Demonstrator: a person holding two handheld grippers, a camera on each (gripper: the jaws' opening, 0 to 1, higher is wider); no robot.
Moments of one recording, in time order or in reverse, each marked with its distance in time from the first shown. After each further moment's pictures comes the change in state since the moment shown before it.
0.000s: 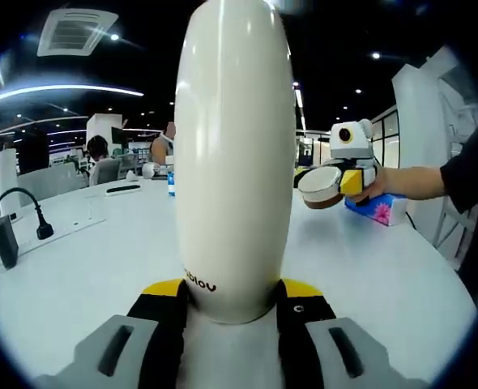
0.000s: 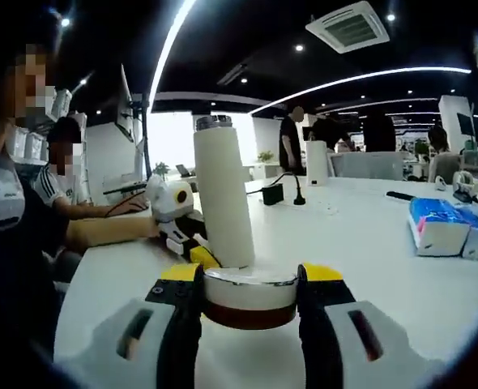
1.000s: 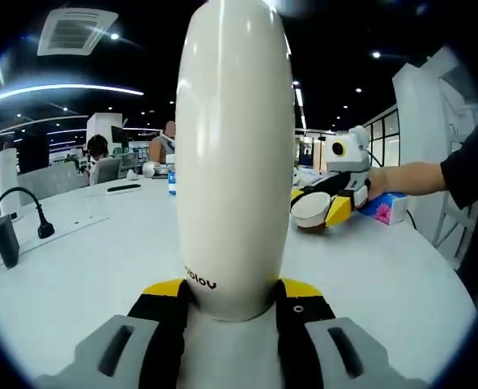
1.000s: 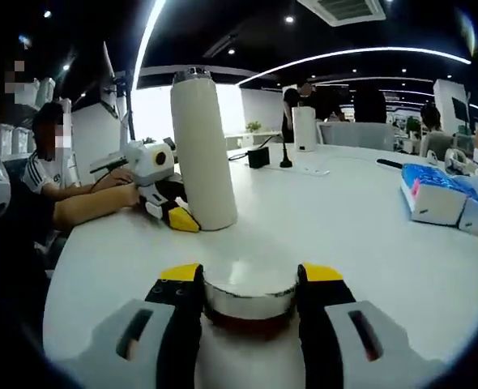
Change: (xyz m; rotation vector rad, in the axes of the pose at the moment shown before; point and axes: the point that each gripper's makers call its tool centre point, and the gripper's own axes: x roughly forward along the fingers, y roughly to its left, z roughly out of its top) left arm -0.001 0.001 -0.001 -0.001 0.005 0.003; right arm 0.000 -0.021 -0.052 -0.021 0.210 -0.076
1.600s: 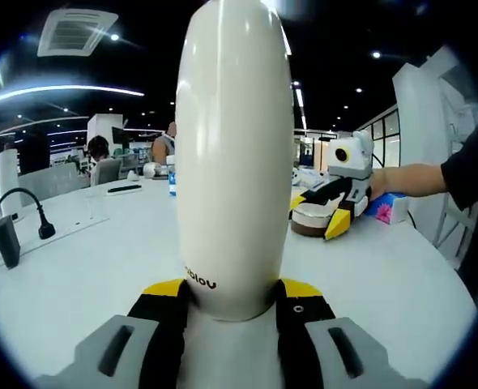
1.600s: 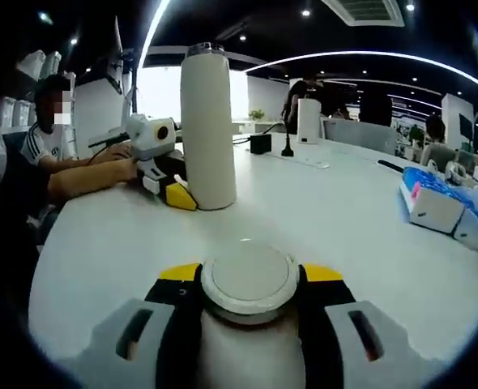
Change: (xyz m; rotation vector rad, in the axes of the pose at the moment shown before) left arm -0.001 0.001 0.001 0.004 -0.005 0.006; right arm 0.001 0.000 -0.005 -0.036 0.016 -0.009
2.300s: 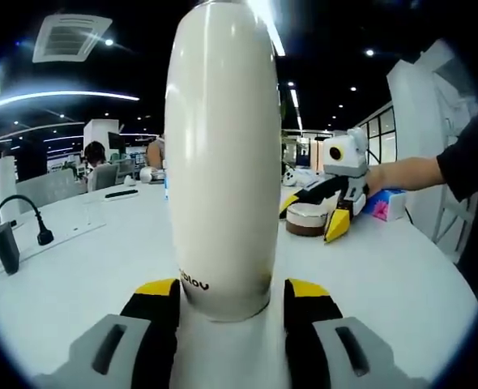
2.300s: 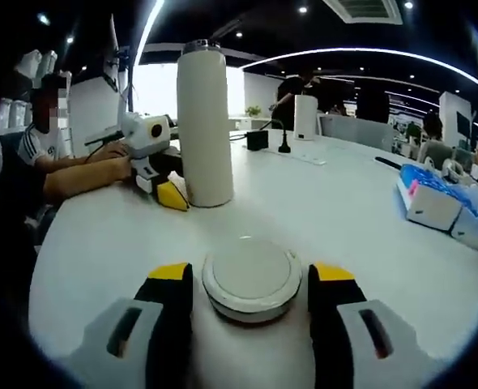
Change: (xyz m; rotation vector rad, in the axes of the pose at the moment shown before) left arm -0.001 -0.004 0.002 0.026 -0.013 -0.013; right arm 0.000 -0.001 -0.004 -0.012 0.039 -0.024
